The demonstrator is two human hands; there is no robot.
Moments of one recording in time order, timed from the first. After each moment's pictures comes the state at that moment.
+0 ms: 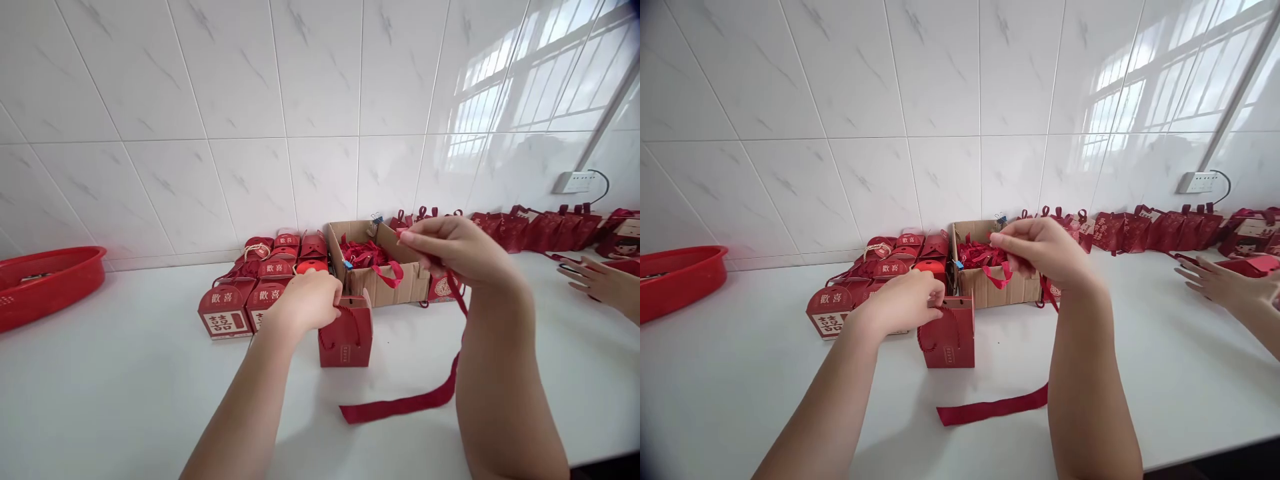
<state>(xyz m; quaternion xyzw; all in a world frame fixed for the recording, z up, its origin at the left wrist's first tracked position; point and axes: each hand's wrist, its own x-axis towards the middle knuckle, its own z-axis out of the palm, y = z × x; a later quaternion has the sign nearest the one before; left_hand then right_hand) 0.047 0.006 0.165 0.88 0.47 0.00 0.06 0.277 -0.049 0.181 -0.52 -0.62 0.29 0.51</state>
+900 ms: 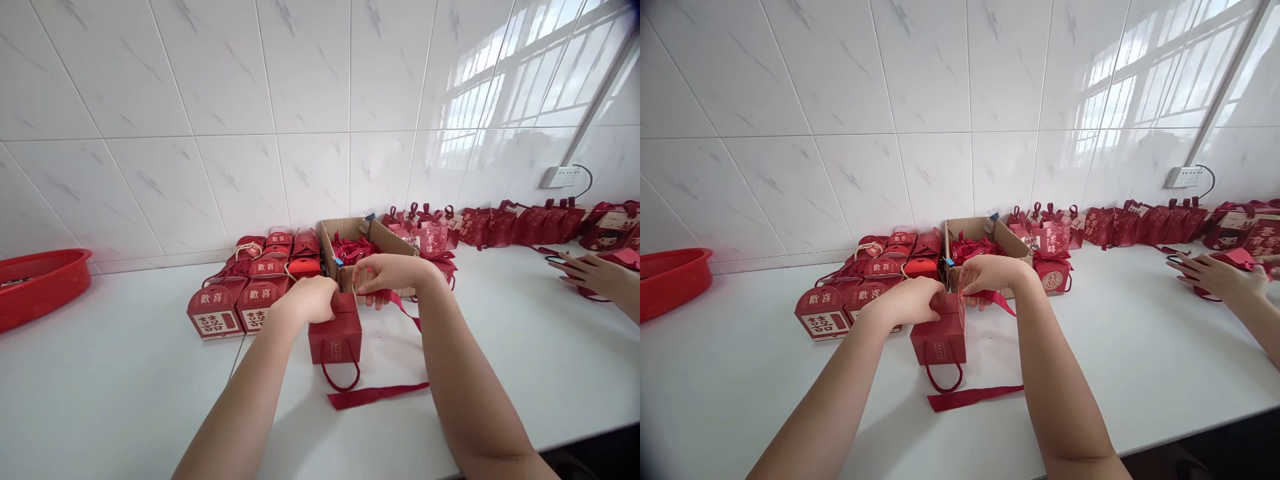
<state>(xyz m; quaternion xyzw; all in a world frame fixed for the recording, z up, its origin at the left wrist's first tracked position) 0.067 0.016 0.156 0.87 0.48 -0.09 0.10 0.262 0.002 0.154 -0.52 -0.74 0.39 0.15</state>
